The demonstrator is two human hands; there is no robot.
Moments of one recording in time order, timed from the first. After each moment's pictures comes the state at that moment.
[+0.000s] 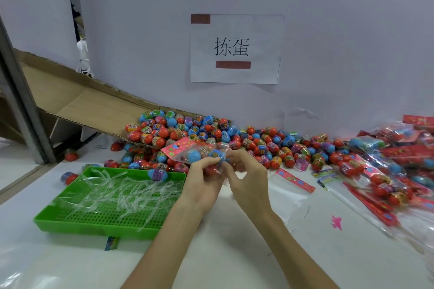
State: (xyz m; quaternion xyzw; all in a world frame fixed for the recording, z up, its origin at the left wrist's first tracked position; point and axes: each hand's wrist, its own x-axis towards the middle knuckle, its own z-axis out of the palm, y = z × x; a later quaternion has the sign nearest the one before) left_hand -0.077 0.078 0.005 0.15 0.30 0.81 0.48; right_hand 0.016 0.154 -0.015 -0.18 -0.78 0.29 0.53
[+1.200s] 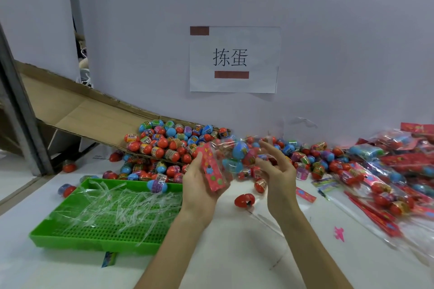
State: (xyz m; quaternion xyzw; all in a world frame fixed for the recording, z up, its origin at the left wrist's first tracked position) left_hand -0.076 0.078 0.010 0.18 0.38 0.81 0.41; right_hand 0.043 0.186 0.017 -0.21 -0.52 0.64 0.52
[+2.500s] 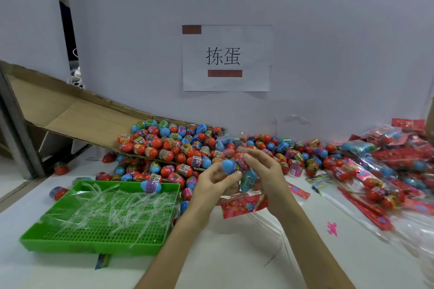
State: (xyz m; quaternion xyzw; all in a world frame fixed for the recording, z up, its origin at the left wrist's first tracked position) left_hand -0.065 0.086 -0.005 0.38 0.54 0.67 0.34; right_hand 0.048 0.197 0.016 -0.24 -0.59 0.66 0.40
